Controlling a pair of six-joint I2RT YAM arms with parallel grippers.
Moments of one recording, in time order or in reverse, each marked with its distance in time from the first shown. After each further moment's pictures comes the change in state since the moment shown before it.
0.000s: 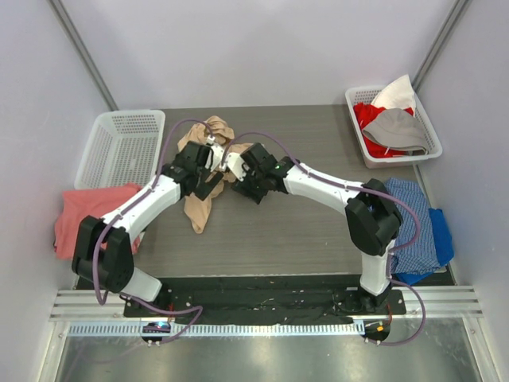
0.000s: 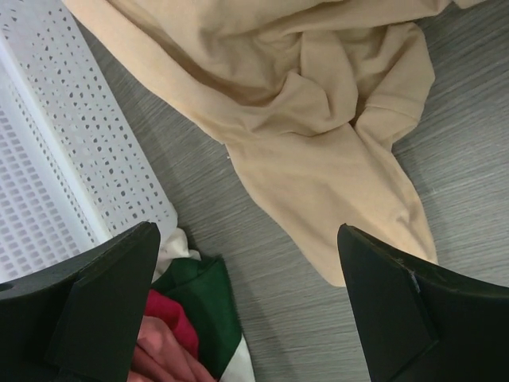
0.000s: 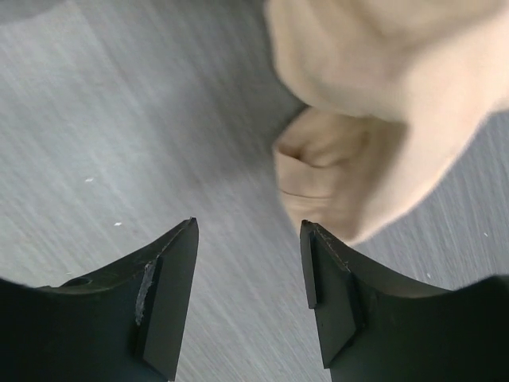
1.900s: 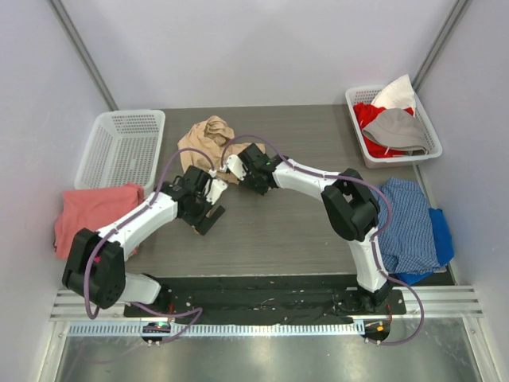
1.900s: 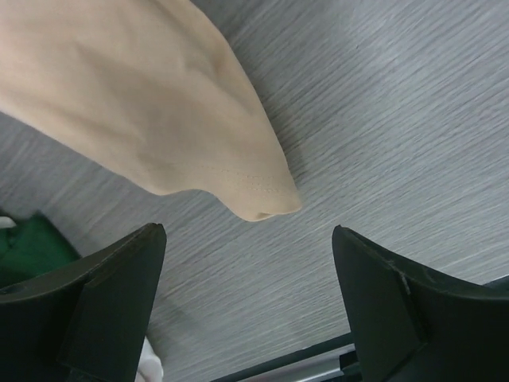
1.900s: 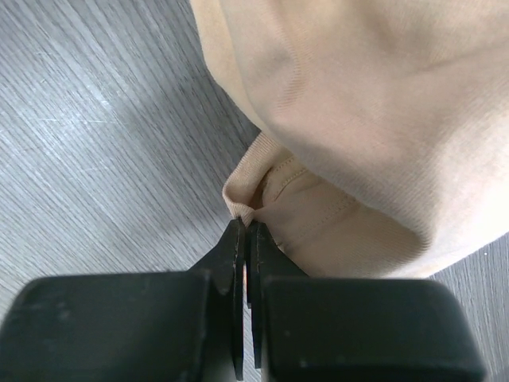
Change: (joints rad) left arm -0.031 -0.109 -0.188 -0.199 0.306 -0.102; right arm -0.028 0.215 0.113 -0.011 0.080 -0.080
